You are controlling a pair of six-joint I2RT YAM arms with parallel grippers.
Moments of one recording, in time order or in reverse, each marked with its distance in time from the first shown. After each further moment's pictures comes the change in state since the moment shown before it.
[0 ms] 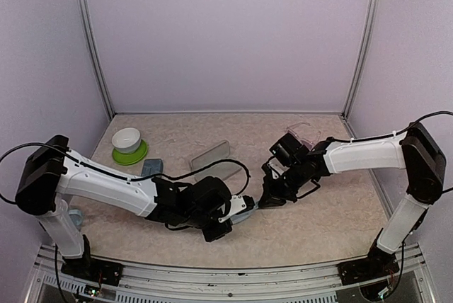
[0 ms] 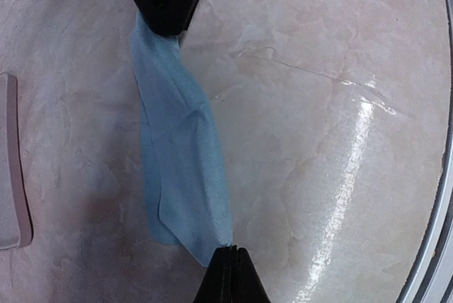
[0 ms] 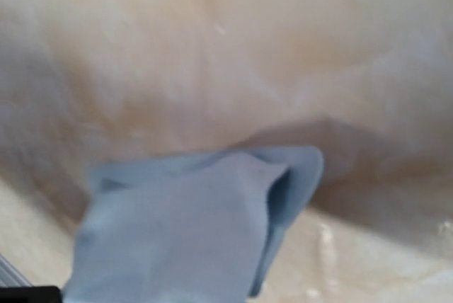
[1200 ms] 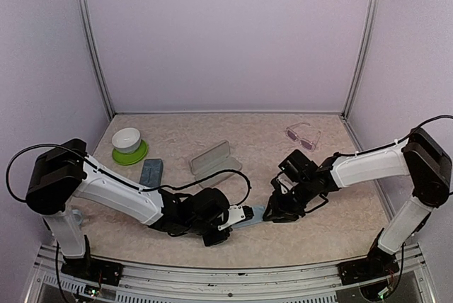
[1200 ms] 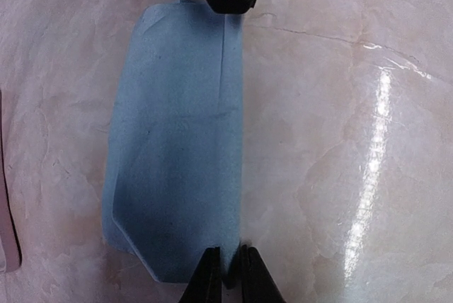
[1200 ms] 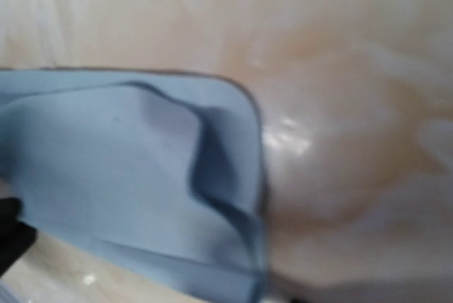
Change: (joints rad) left arm 0.006 0.072 -0.094 0.197 -0.014 0.124; right arm 0.000 -0.058 -0.190 0.099 -0.012 0.045
